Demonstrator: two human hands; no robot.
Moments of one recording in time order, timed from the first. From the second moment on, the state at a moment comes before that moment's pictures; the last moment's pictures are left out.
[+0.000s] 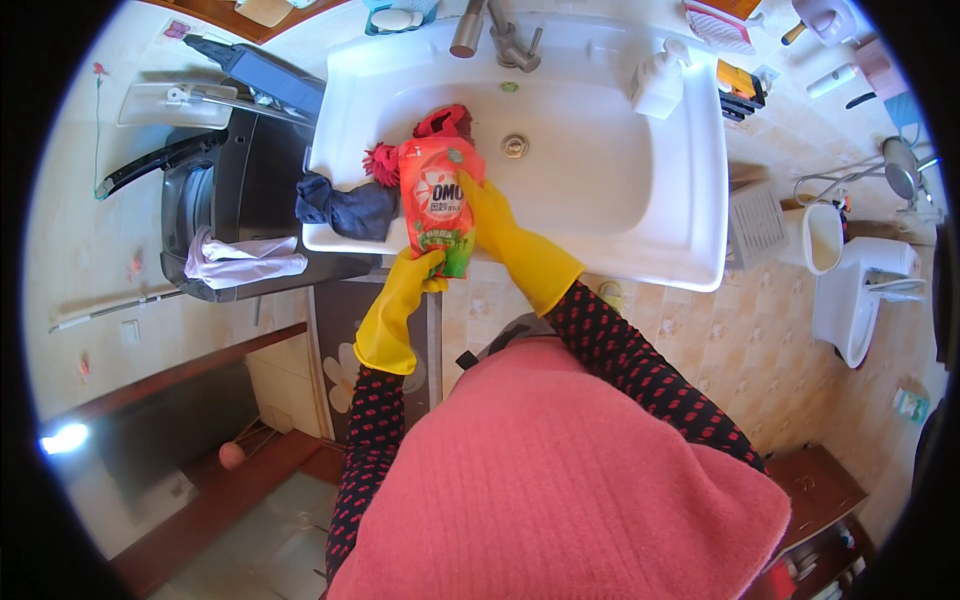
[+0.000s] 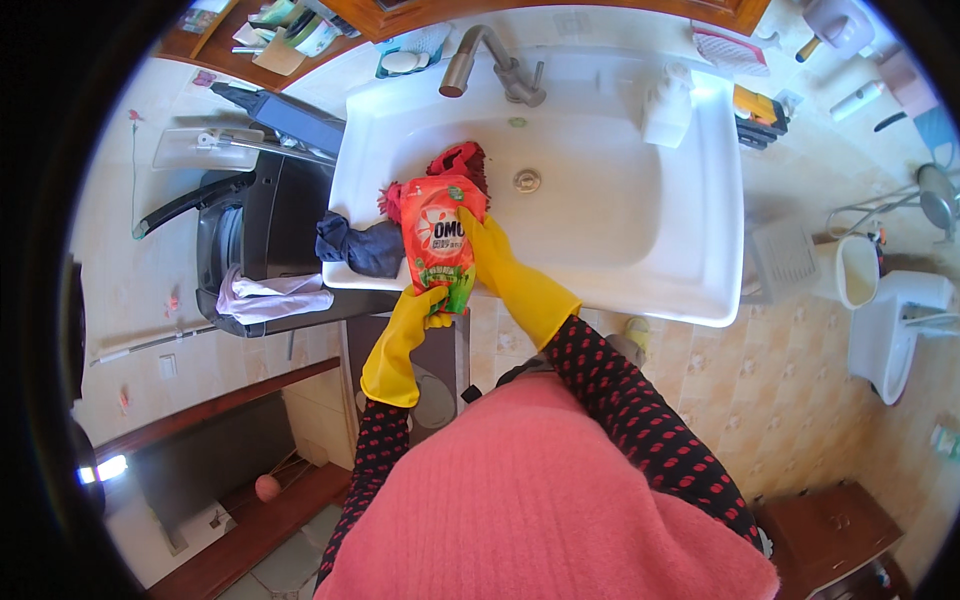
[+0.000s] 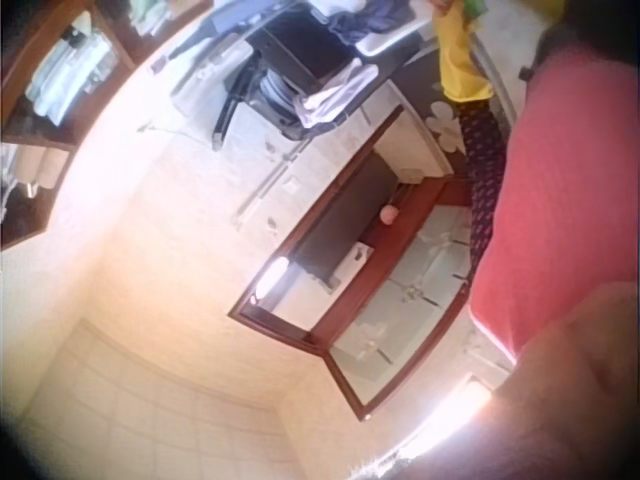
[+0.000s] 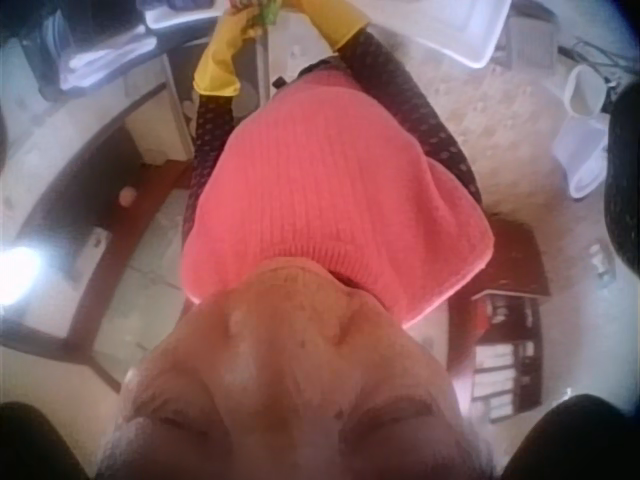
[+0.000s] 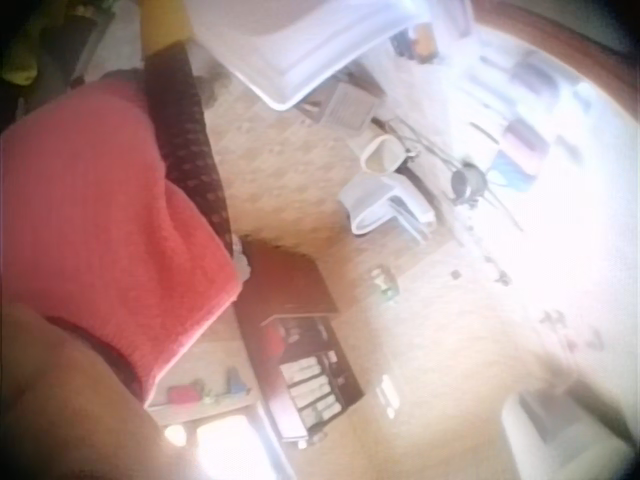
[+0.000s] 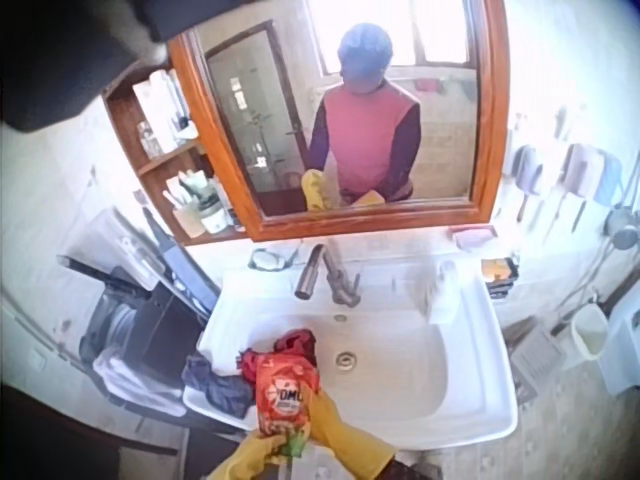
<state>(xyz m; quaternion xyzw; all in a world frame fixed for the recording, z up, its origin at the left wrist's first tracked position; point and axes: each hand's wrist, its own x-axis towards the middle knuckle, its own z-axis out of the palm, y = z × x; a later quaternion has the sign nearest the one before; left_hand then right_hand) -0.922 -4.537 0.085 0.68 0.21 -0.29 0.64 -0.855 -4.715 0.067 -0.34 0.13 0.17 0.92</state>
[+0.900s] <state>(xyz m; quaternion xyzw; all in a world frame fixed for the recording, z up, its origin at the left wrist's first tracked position) -0.923 -4.556 0.077 0.57 0.11 -0.27 0.77 -0.841 -4.773 0.127 -0.71 -0.03 0.22 0.67</state>
